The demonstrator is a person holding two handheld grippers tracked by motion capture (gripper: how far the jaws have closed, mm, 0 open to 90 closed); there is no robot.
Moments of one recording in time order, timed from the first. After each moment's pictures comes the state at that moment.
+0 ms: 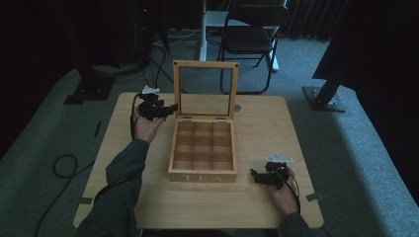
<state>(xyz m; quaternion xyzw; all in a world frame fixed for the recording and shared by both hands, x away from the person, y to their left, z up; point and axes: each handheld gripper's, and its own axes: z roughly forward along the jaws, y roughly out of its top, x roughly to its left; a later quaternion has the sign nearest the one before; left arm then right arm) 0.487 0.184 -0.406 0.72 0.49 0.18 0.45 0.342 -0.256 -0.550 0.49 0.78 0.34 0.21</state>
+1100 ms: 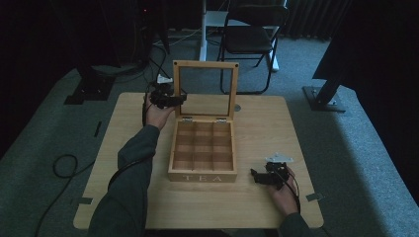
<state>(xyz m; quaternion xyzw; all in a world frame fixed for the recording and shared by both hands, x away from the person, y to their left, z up) 0.528 0.154 -0.396 0.74 0.46 0.21 0.44 0.342 -0.256 -0.550 0.49 0.78 0.34 0.21</state>
